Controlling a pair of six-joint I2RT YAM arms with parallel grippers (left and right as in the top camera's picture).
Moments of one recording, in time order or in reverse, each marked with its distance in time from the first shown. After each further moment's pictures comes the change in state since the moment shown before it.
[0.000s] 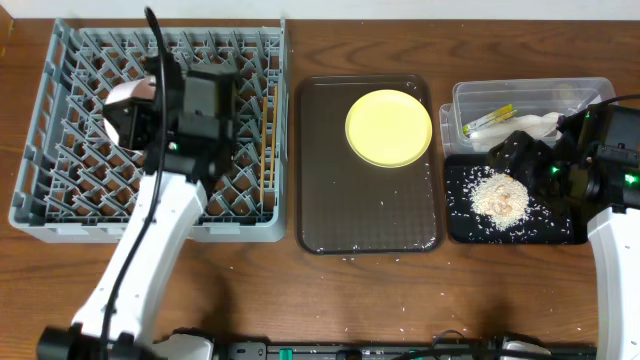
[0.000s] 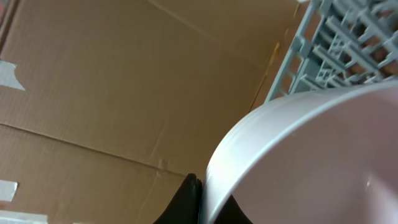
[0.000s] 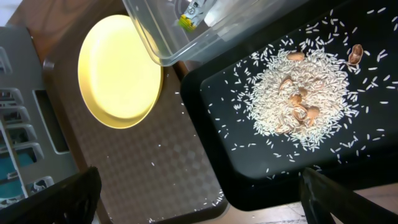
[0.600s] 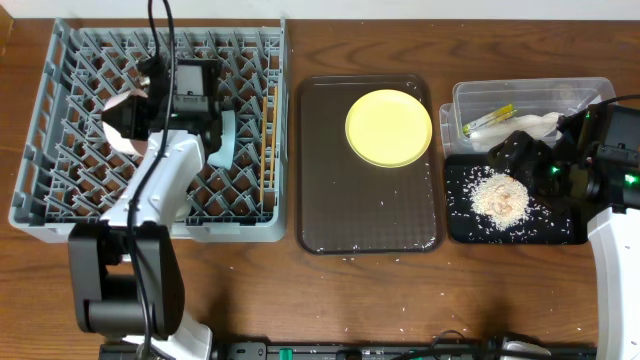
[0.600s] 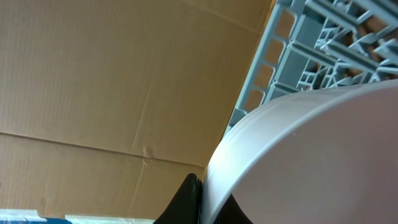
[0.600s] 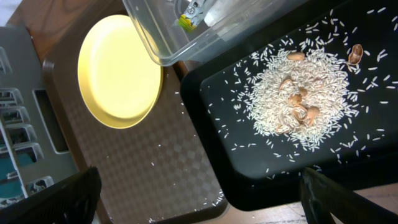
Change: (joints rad) left arm 0.152 0.303 0.000 0.185 0.000 0.018; right arm 0.000 0.000 0.000 0.000 0.000 0.000
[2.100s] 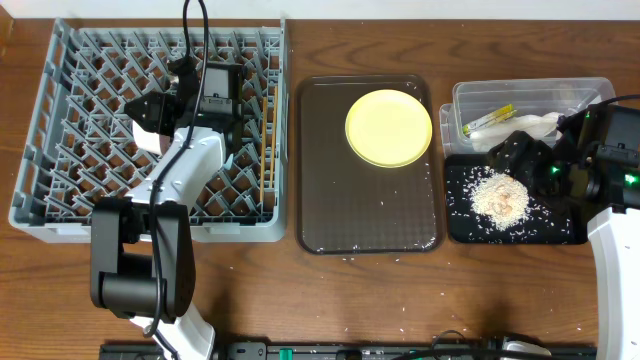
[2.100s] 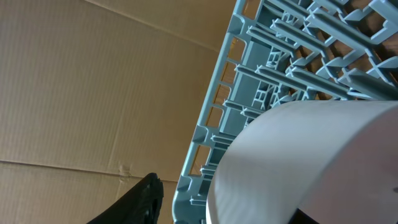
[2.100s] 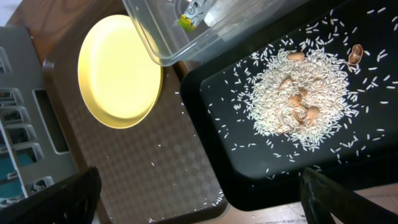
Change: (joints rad) left arm -0.082 0.089 -0.002 0.091 0.030 -0.004; right arm 0.000 0.000 0.000 0.000 0.000 0.000
